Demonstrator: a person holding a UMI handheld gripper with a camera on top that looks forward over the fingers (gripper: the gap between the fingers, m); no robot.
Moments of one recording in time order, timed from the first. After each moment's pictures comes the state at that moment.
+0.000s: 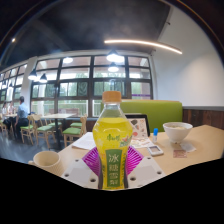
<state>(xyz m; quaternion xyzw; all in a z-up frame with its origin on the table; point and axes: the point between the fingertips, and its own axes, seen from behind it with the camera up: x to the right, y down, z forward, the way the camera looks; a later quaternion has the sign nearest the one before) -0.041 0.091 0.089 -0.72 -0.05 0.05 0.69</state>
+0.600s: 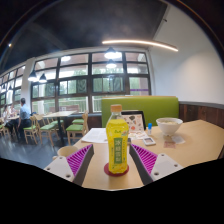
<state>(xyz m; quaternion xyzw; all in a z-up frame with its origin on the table) -0.037 -0.016 0.115 -0.74 -0.04 0.06 0.66</state>
